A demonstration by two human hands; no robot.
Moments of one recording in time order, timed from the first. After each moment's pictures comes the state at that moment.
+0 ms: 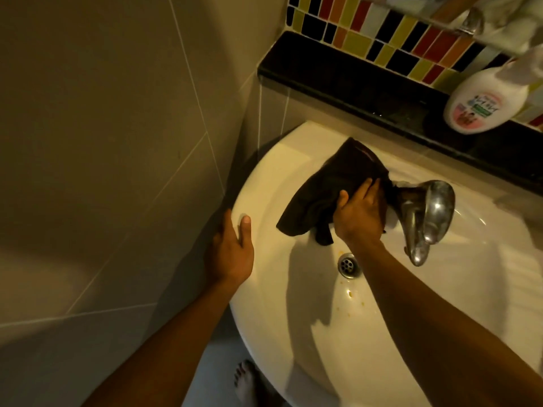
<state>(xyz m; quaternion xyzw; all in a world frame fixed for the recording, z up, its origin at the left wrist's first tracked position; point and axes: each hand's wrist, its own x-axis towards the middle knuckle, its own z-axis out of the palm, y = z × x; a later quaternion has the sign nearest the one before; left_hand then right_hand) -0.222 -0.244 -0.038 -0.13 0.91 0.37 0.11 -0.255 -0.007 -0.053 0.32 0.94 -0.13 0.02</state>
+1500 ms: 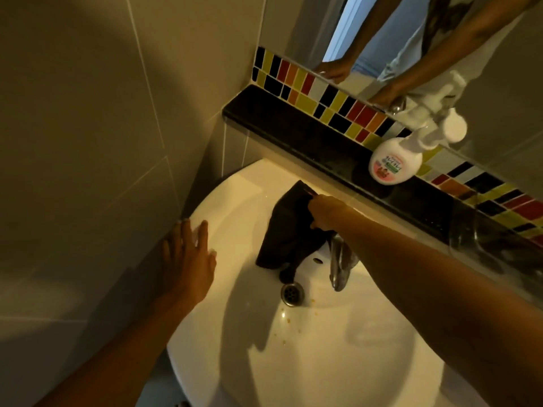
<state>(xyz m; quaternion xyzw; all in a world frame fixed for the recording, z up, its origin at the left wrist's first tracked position) -0.219 -0.220 -0.032 0.03 0.99 0.13 0.05 -0.318 0.067 0.039 -0.03 0.94 0.16 0.30</state>
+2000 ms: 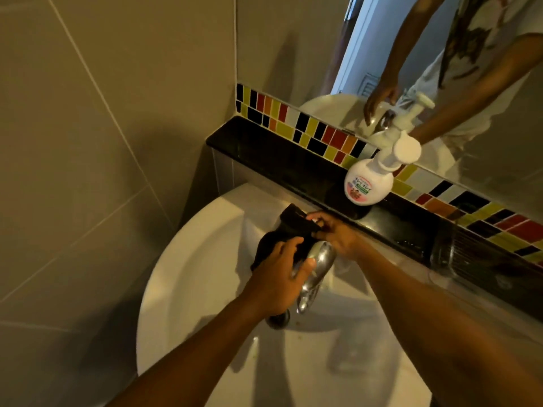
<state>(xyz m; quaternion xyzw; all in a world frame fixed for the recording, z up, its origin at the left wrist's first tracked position) -0.203 -0.034 0.072 0.12 0.86 0.47 0.17 -0.297 0.173 0.023 0.01 0.87 -0.46 0.18</state>
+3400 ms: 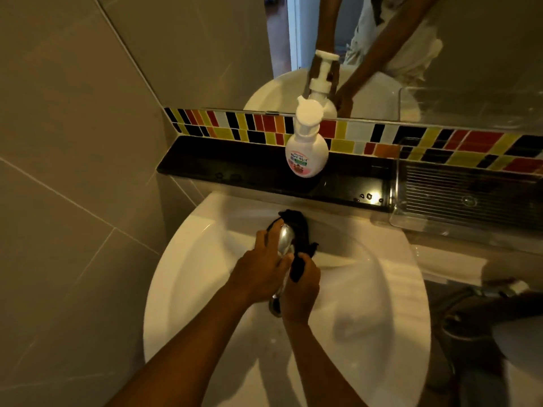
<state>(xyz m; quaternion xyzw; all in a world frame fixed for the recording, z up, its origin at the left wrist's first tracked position) -0.207 0.011 0.075 0.23 0.93 0.24 0.18 -0.156 0.072 -0.033 0.36 0.70 -0.58 -0.22</state>
